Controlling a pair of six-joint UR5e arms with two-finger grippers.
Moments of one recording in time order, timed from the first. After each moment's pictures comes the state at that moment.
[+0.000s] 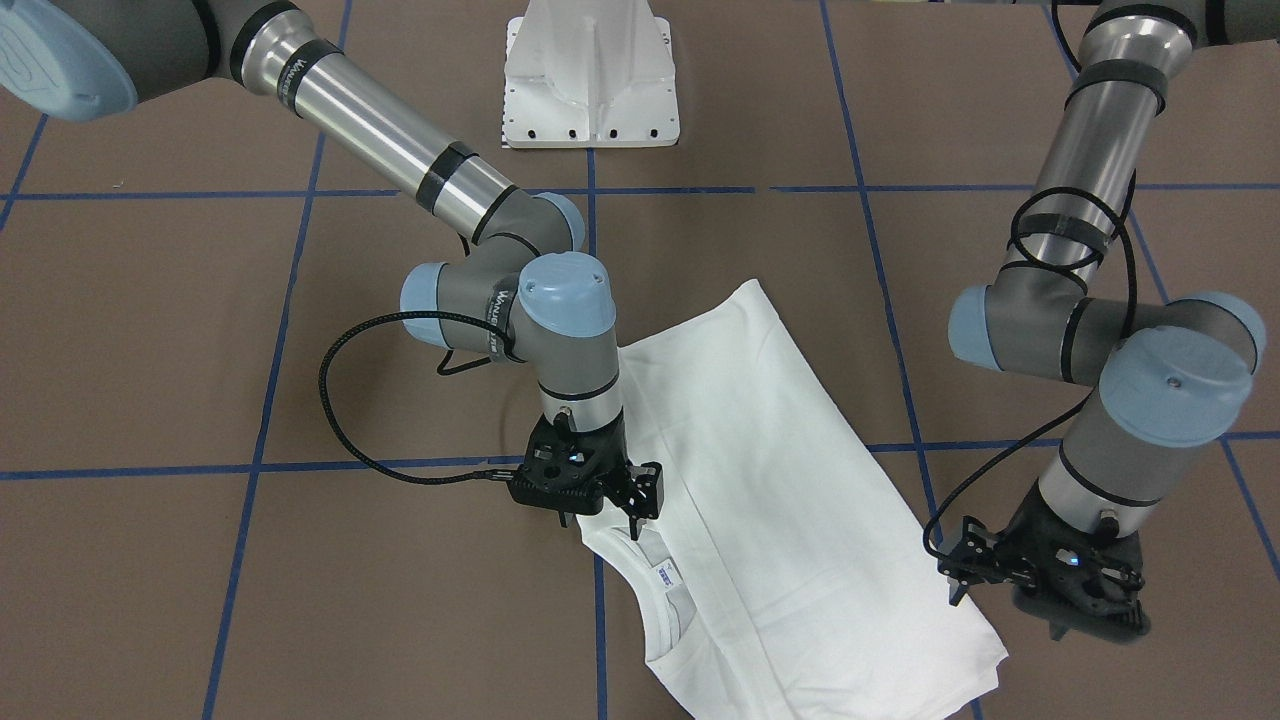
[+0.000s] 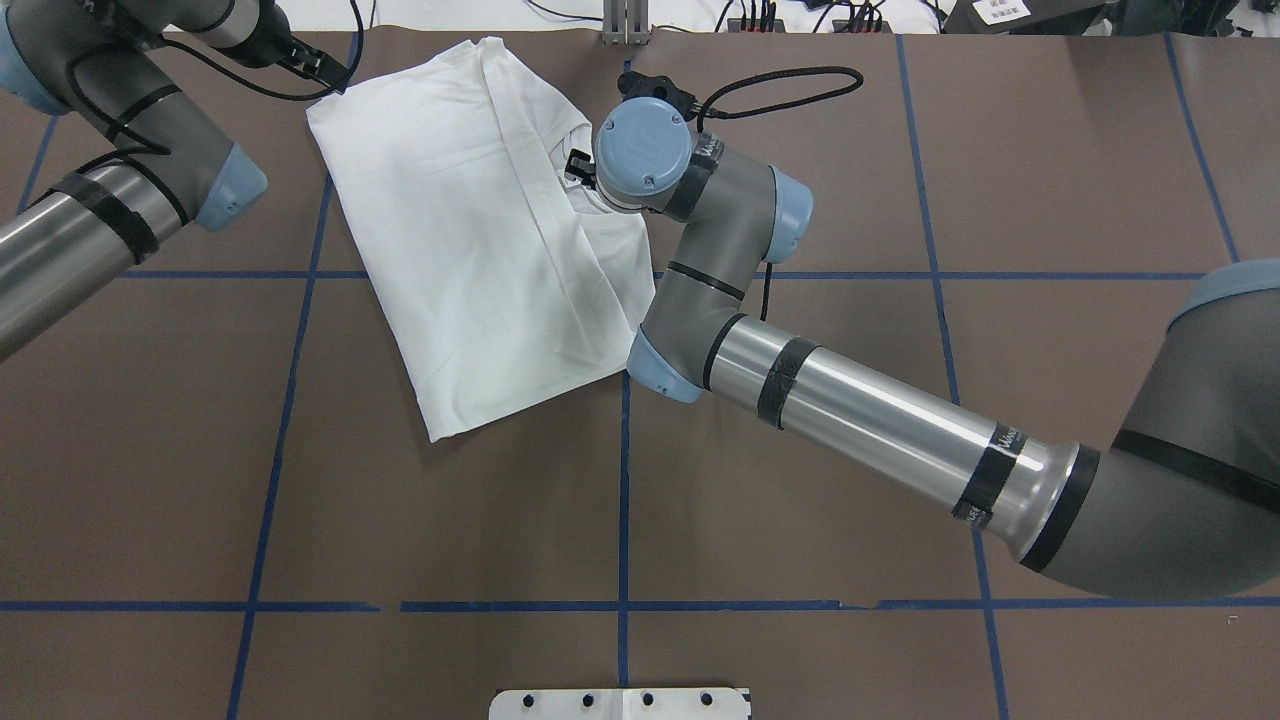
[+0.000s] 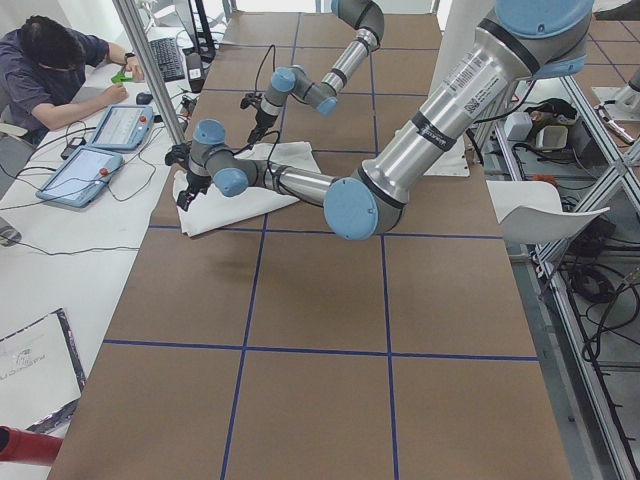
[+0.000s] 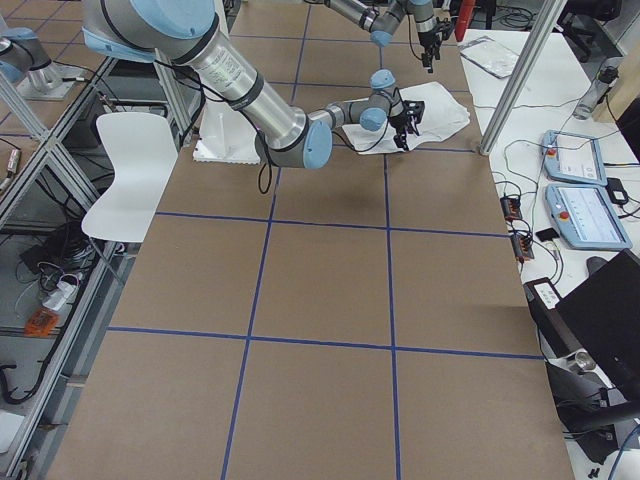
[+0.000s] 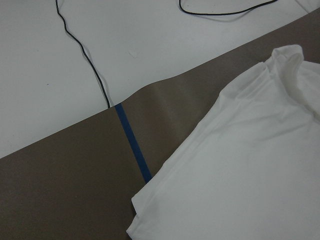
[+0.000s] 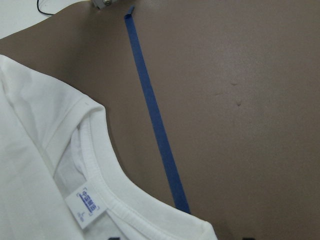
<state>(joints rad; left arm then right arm) -1.05 -2.31 -1.00 -2.25 -1.95 -0.43 0.62 -0.50 0.83 -0.95 1.56 1.48</state>
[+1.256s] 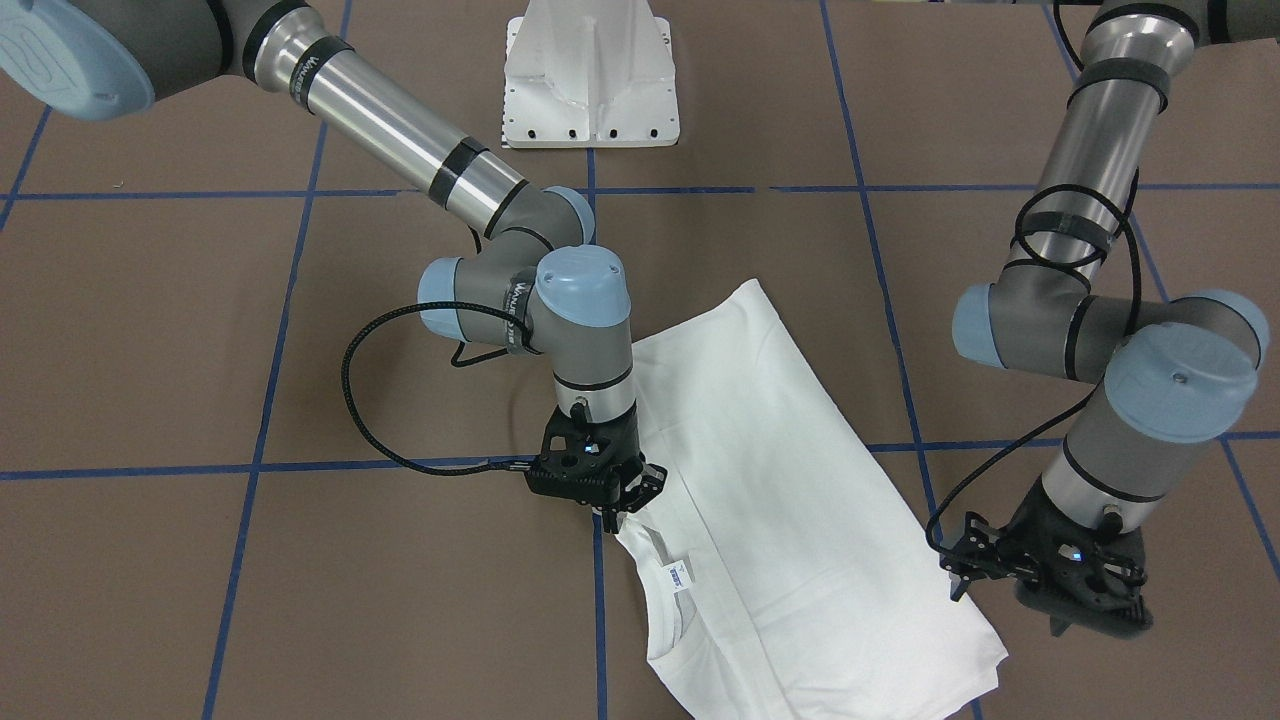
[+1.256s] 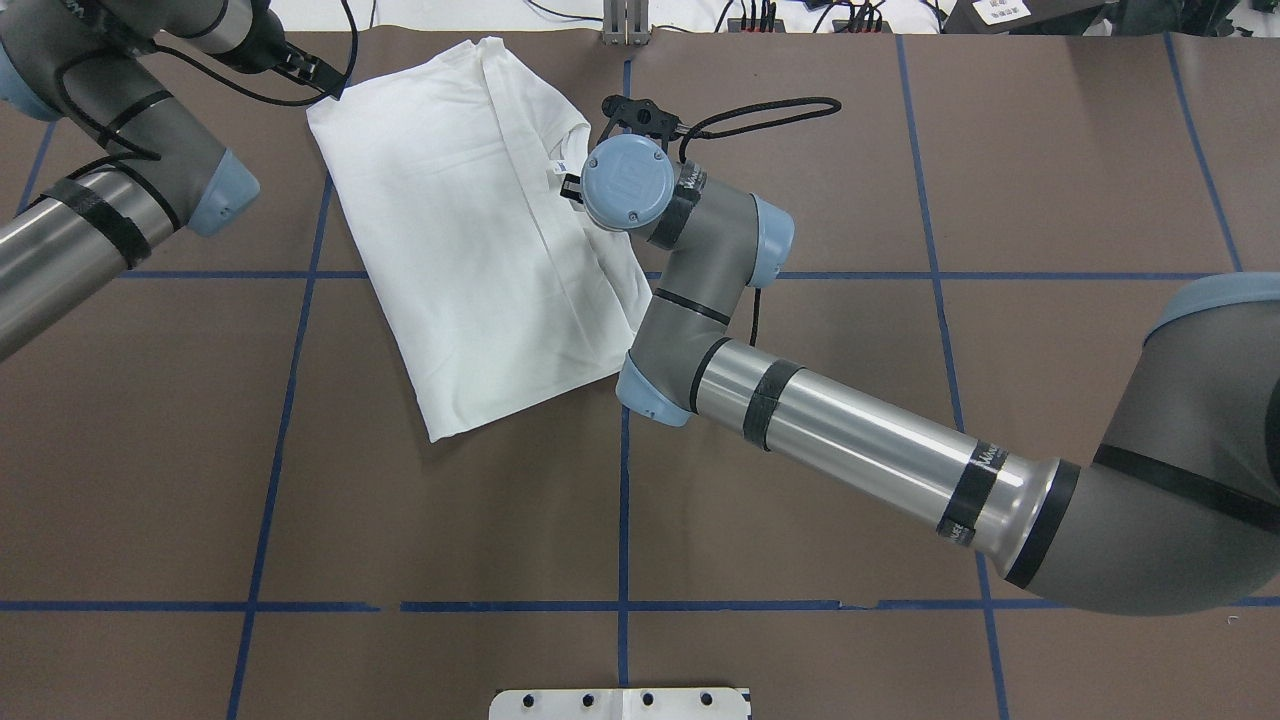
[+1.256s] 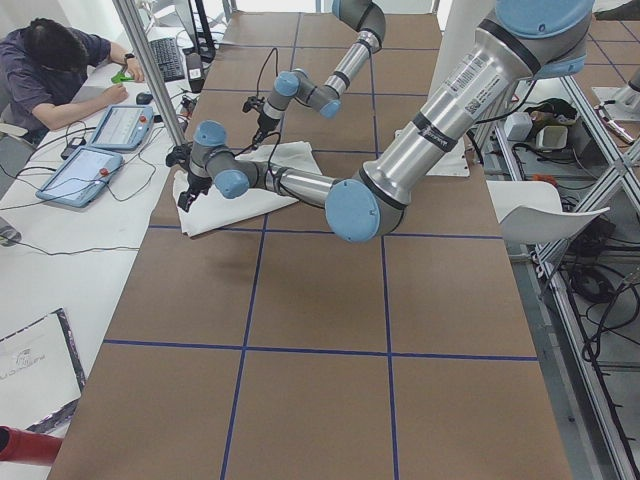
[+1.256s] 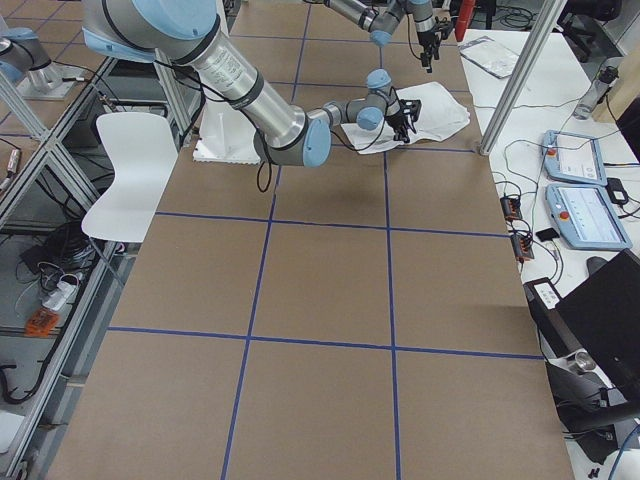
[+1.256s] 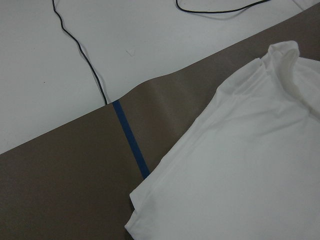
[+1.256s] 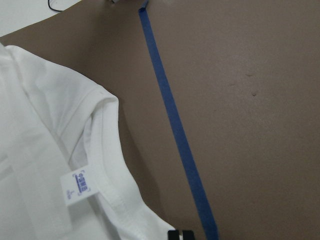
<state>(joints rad) -1.05 -2.30 -1.01 -2.25 -1.96 -0.43 0.60 -0.49 0.83 -0.95 1.53 1.48</state>
